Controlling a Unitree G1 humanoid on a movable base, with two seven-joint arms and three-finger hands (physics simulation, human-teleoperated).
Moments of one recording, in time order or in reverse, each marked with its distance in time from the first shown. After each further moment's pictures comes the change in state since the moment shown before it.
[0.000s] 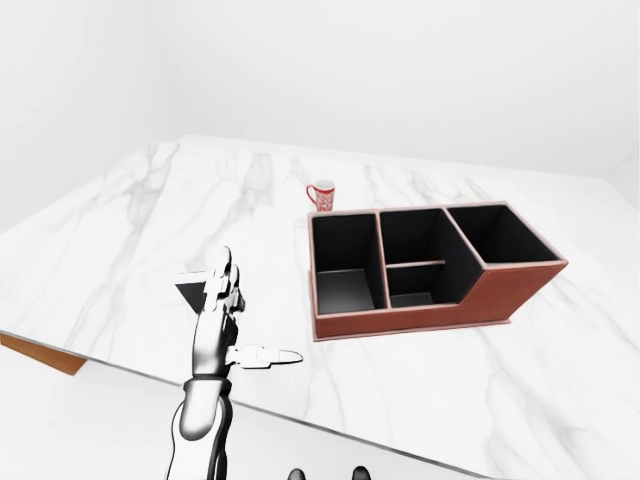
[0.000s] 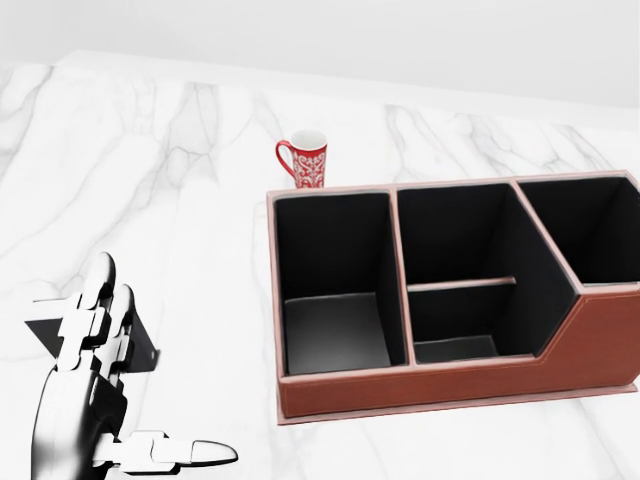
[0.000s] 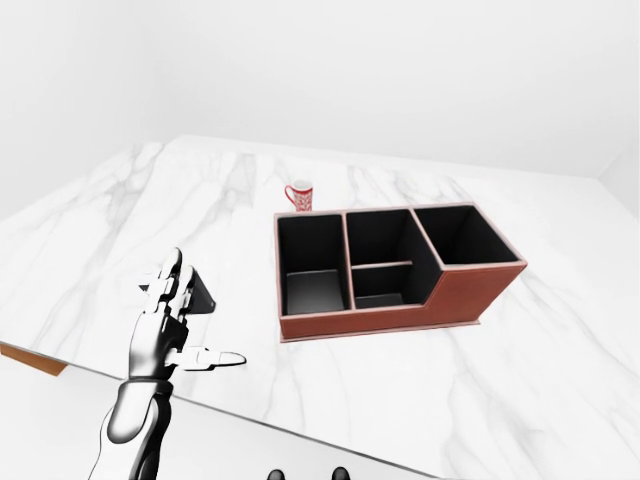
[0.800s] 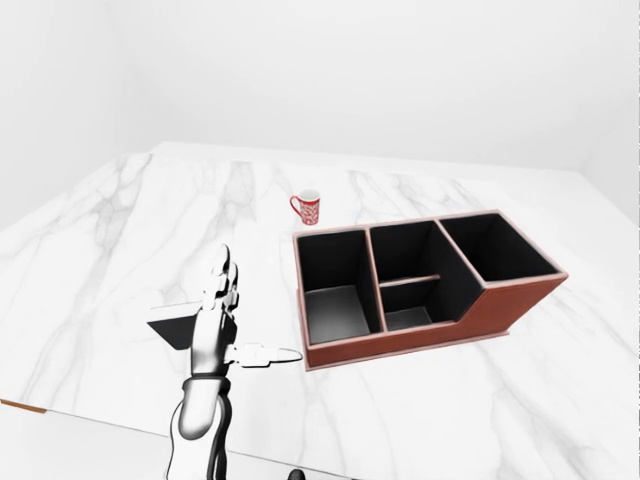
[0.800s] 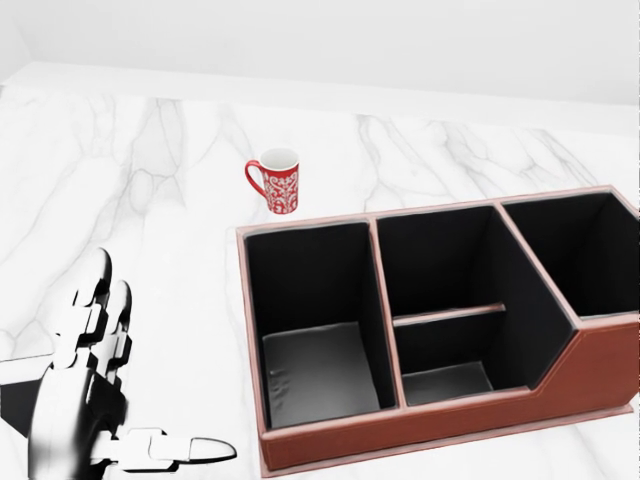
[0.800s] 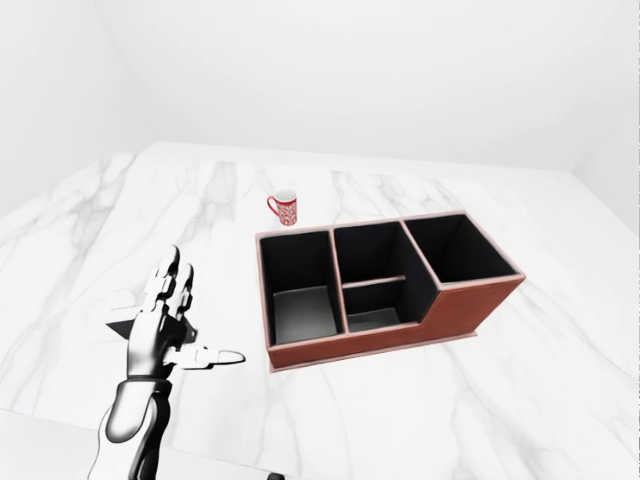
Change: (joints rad) left arm -0.004 -0.001 0.002 -0.009 -0.002 0.000 0.001; right arm -0.003 -0.003 0.004 0.006 0.002 0.000 0.000
